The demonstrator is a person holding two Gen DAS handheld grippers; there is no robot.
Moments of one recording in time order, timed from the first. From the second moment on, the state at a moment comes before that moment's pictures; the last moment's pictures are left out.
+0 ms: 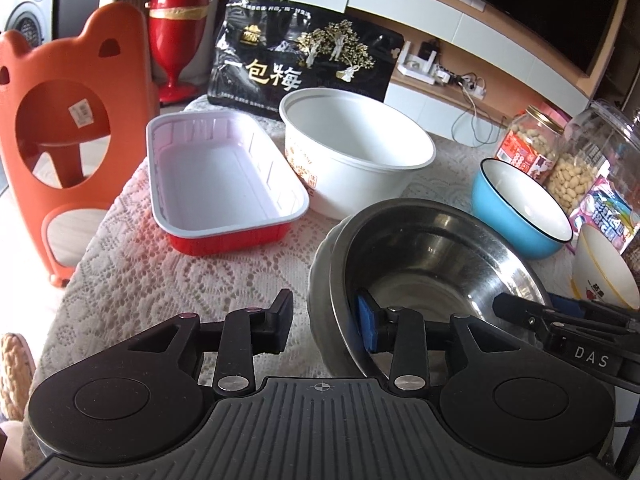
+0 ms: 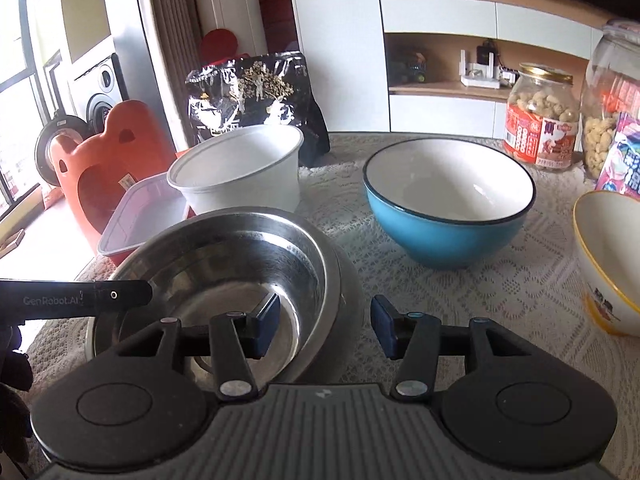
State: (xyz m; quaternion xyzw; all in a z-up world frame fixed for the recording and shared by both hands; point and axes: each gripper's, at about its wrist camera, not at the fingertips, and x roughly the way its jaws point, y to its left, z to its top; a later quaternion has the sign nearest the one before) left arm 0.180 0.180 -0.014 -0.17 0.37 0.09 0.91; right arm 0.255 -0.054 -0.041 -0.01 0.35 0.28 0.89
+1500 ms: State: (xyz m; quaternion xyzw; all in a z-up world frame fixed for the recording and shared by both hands) left arm 0.174 0.165 -0.010 -0.14 0.40 0.12 0.90; right arm 0.219 -0.046 -0.053 -0.01 0.42 0.34 0.84
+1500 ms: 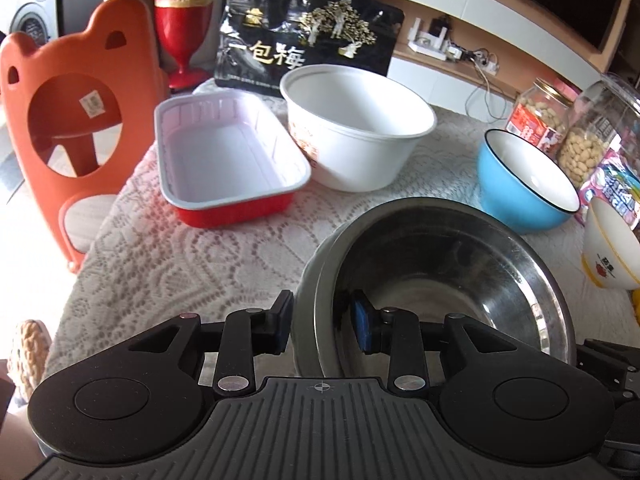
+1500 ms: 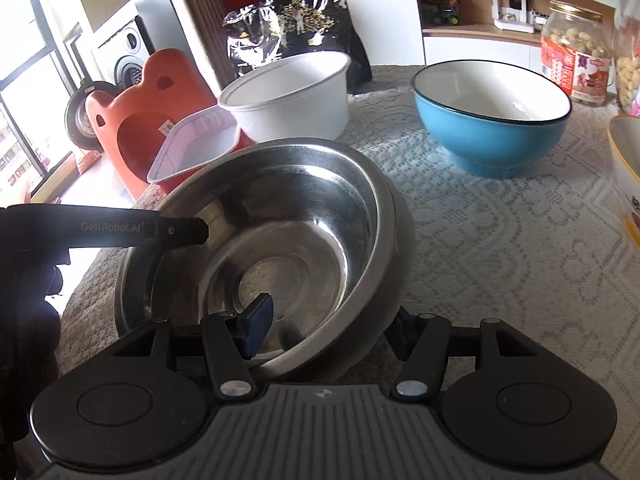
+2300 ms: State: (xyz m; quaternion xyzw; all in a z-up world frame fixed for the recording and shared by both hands) left arm 0.170 0.163 0.002 -0.11 0.35 0.12 0.92; right arm 0.221 -0.082 -0.031 0.01 0.38 0.33 0.87
